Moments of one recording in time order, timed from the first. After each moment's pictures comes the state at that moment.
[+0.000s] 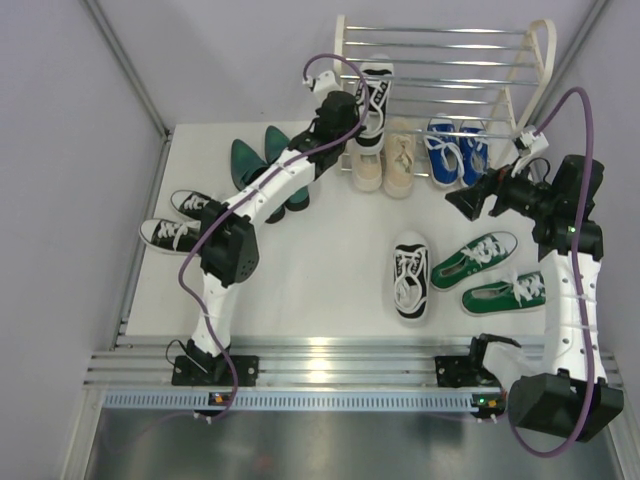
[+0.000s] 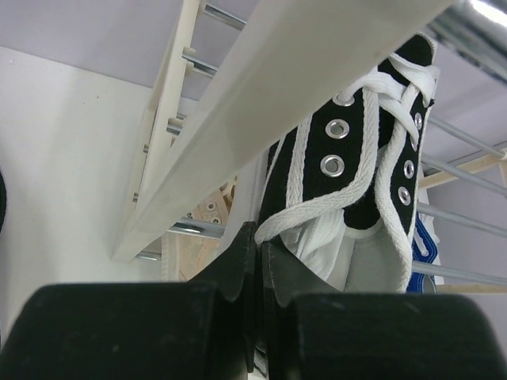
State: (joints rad) left arm -0.61 2.15 2.05 -0.18 -0.40 -0.68; right arm -0.23 1.00 1.09 -0.49 -0.91 -0.05
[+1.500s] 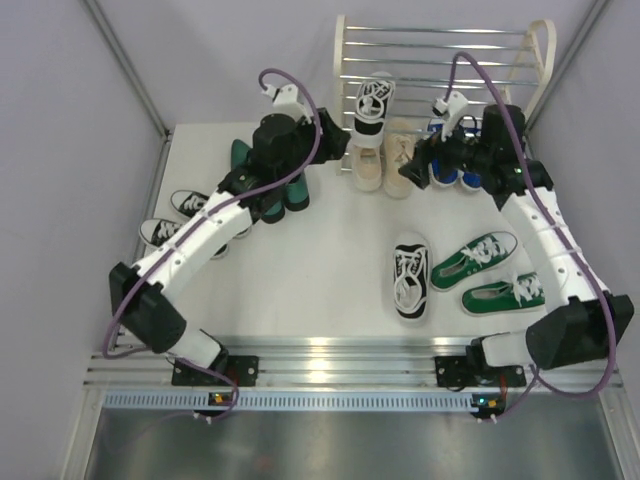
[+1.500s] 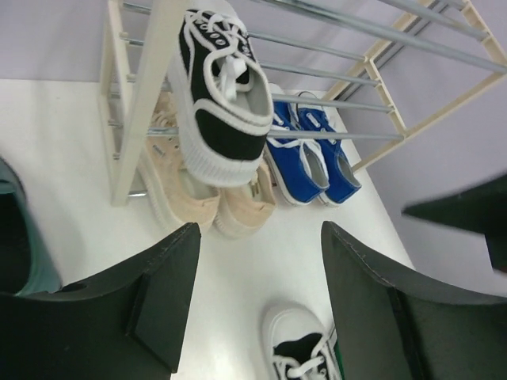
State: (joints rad) left arm -0.61 1.58 1.55 -0.10 -0.10 -0.54; right arm 0.14 1.33 1.36 -0.52 -0.68 -0.26
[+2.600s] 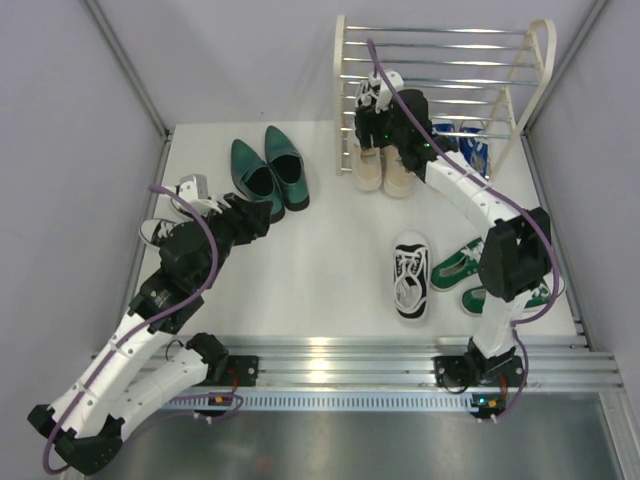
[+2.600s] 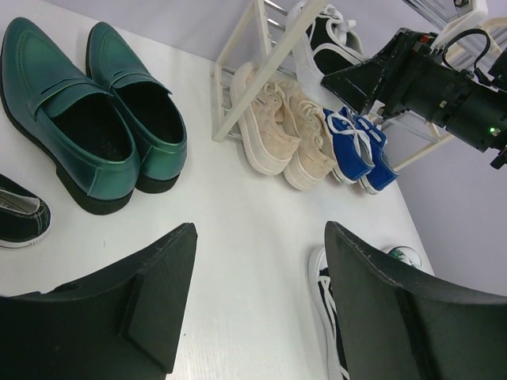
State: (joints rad) left arm -0.61 0.66 0.84 -0.26 -0.33 -0.61; right arm 0.45 1.86 1.68 -0.15 0.01 -0.03
